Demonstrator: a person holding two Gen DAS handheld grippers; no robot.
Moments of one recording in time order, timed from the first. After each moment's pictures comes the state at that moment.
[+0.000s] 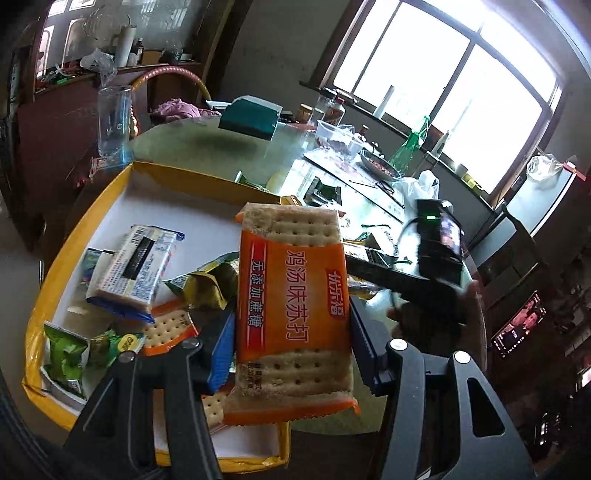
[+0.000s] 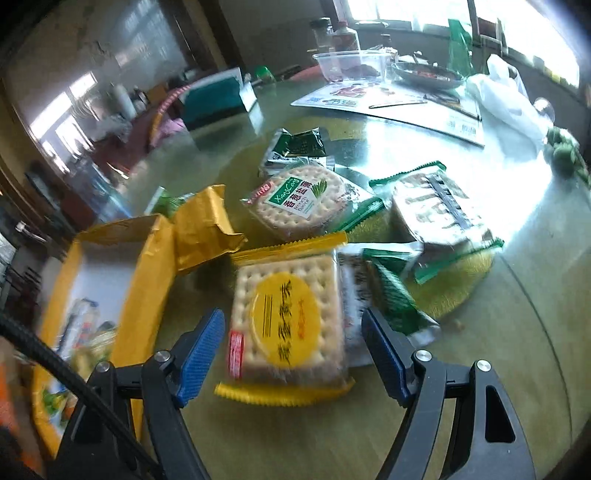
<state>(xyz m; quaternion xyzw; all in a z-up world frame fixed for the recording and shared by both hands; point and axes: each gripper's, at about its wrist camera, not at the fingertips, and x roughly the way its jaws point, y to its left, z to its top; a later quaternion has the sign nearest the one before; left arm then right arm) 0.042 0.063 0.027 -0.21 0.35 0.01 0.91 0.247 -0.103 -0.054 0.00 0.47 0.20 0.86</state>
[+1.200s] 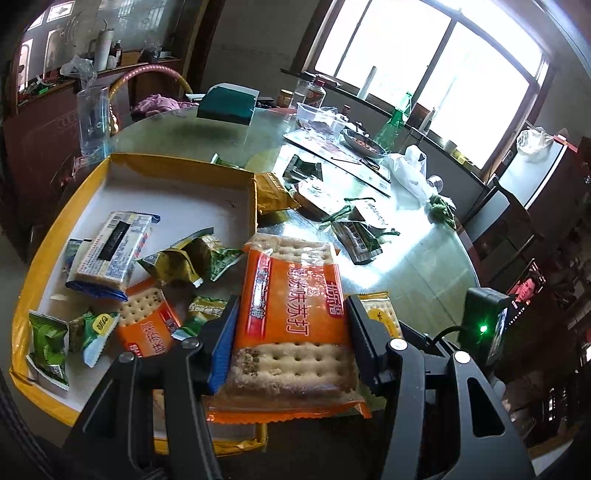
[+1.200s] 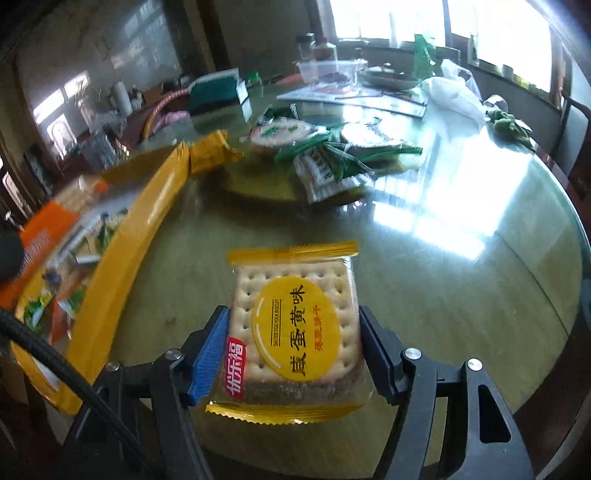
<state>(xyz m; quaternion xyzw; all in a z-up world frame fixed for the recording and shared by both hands) 0.040 0.032 0.015 -0.17 0.37 -0.01 0.91 0.121 -0.147 -0.064 -0.01 0.43 0.17 0.88</state>
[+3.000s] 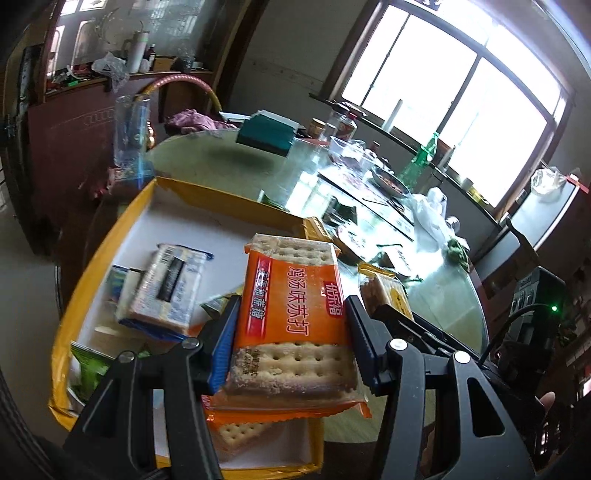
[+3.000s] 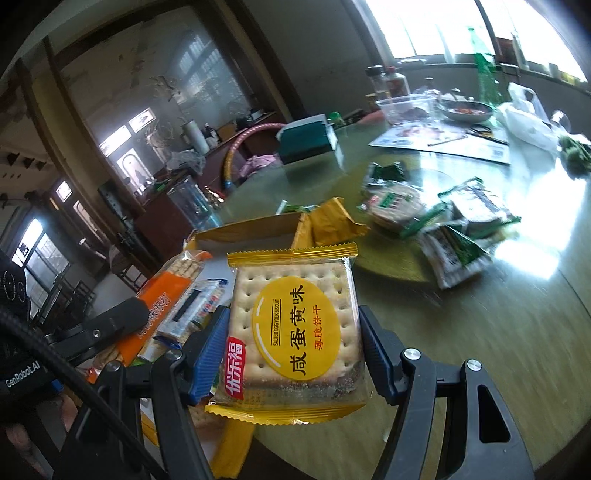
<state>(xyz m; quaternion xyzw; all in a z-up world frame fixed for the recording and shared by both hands) 0.038 0.093 0.033 -0.22 0.33 0.03 0.92 0.131 -0.097 -0.002 0.09 0.38 0.32 0.86</state>
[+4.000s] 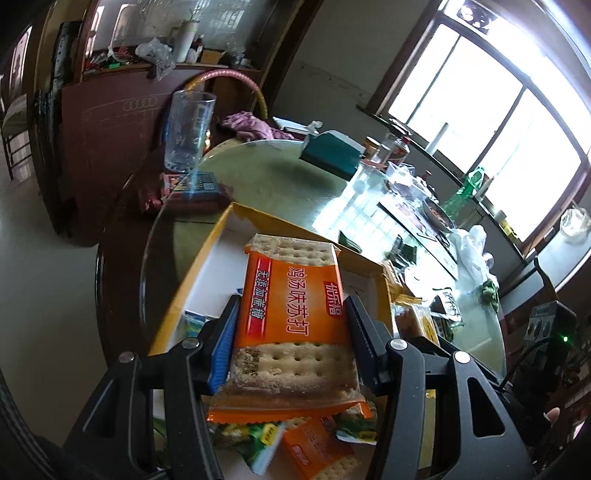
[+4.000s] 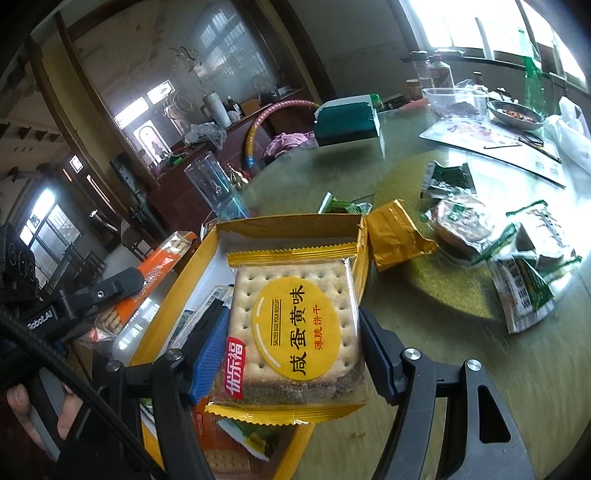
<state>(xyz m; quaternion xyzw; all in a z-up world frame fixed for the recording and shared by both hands) 0.062 0.195 0.025 -0.26 0.34 0.09 0.90 0.164 -0.029 -0.003 0.05 0.41 0.36 0.84</state>
